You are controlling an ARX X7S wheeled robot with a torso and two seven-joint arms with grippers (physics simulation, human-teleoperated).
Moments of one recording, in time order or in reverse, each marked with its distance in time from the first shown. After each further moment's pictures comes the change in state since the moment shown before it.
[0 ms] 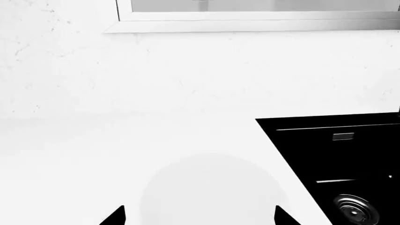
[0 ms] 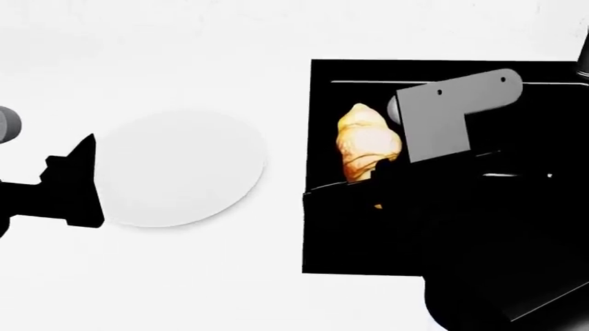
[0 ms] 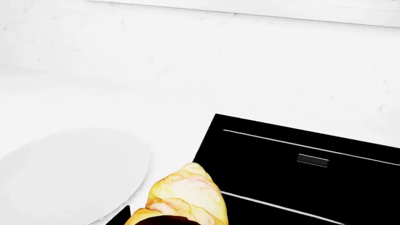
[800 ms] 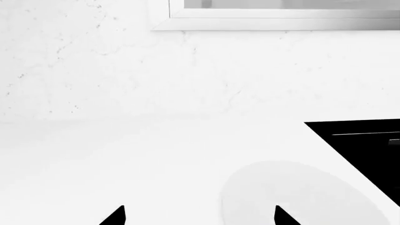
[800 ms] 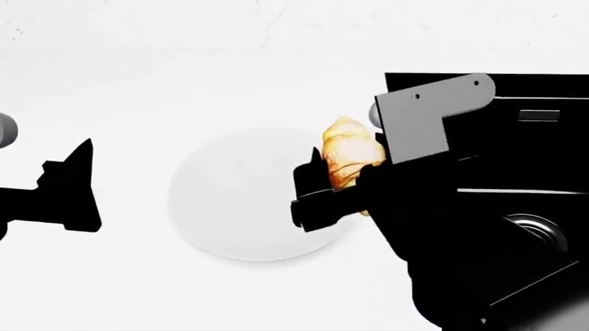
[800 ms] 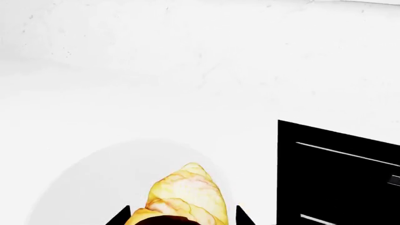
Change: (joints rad) left arm 0.026 -0.013 -0.002 0.005 0.004 0.024 0.006; right arm 0.026 -0.017 -0.049 0.065 0.002 0.003 -0.027
